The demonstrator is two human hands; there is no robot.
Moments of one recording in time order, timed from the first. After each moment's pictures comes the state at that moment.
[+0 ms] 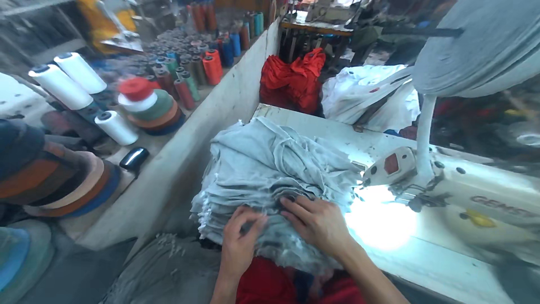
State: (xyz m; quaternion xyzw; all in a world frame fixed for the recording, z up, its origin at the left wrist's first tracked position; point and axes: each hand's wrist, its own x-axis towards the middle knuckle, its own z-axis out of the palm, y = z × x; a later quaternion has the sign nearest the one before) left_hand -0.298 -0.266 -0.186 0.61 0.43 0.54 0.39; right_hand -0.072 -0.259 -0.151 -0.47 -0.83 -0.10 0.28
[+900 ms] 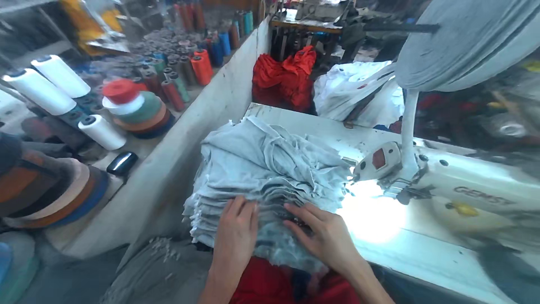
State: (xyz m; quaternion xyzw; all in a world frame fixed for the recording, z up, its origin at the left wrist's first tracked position) left_hand -0.285 -0.251 -0.152 0.79 0.51 0.34 0.05; right_hand -0.062 -0.294 -0.152 -0.54 -0.77 -0.02 0.34
